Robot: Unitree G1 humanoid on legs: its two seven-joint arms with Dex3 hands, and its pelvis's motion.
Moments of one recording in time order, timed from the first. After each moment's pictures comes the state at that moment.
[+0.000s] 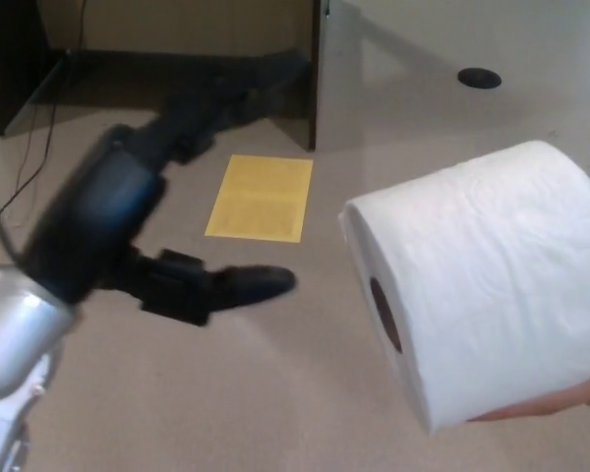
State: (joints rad) left_arm -0.38 0.49 -0.09 -0.48 -0.08 -0.02 -0.27; right_arm -0.33 -0.44 0.37 1.25 -0.47 -0.38 -0.24
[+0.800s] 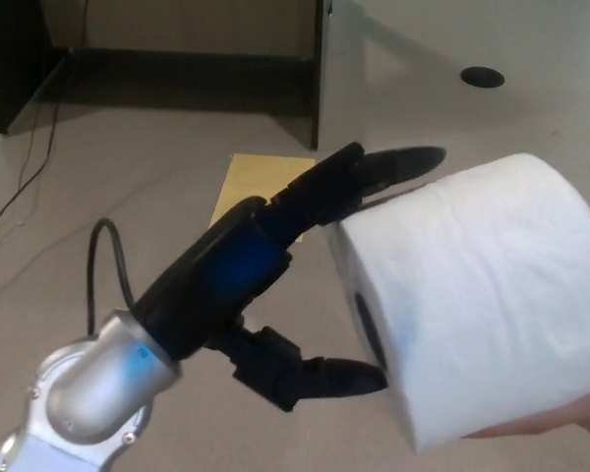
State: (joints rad) left_arm -0.36 0.39 -0.26 -0.51 -0.01 0.02 -0.30; right_arm -0.30 -0.42 0.35 1.26 -0.47 -0.40 -0.24
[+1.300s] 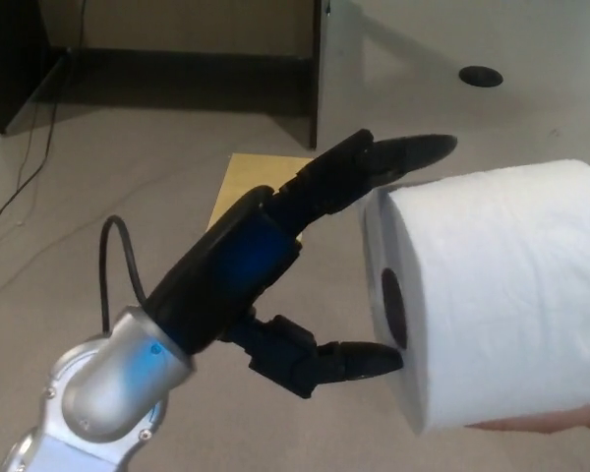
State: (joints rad) left_arm -0.36 0.34 -0.24 -0.52 0.05 0.02 -0.30; right_arm -0.31 -0.42 0.34 1.25 -0.47 -0.40 -0.24
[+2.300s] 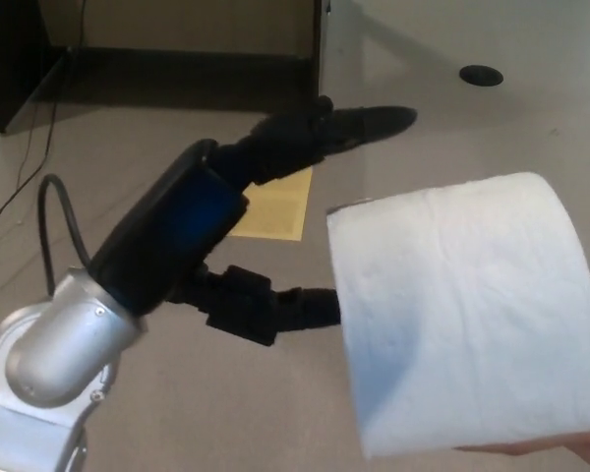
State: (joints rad) left_arm -0.41 0.38 -0.14 -0.51 0.01 0.02 -0.35; right_arm -0.33 -0.41 0.33 1.25 -0.47 -0.40 -0.23
